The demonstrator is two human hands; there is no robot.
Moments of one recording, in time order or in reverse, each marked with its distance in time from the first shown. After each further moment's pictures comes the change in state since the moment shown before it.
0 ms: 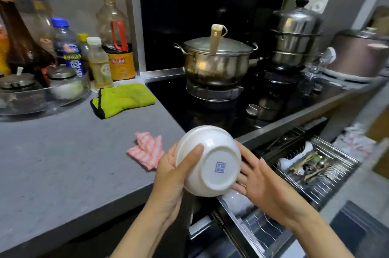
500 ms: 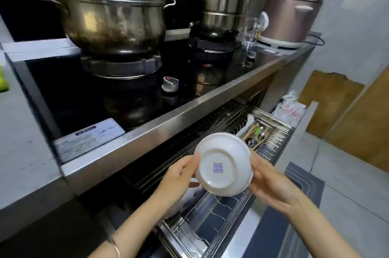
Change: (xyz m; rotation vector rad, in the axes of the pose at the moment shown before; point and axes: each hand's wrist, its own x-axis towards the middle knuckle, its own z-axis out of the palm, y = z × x) left_hand 0.089 -0.202 0.111 0.355 -0.375 -0.335; right_hand -0.067 0.039 -0.205 0.181 0.443 0.026
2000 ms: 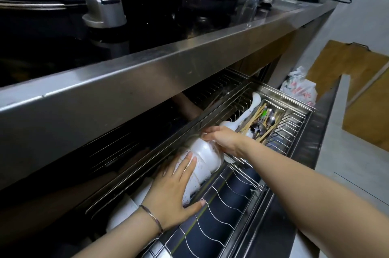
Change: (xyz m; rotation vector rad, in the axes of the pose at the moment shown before) left_hand 0.137 -0.191 -0.015 1.412 0.005 0.513; right_hand 0.234 0.088 -0.118 -0.711 0.272 0.392
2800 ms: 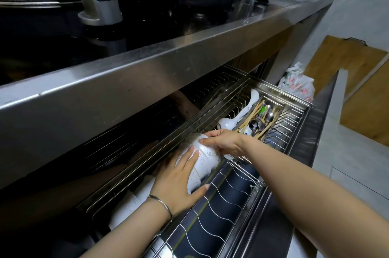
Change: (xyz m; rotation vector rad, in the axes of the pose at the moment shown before) left_hand 0.019 0.008 -0.001 -0.116 -0.058 -0.096; right_hand 0.002 0.015 -0.006 0.016 -0.175 0.059
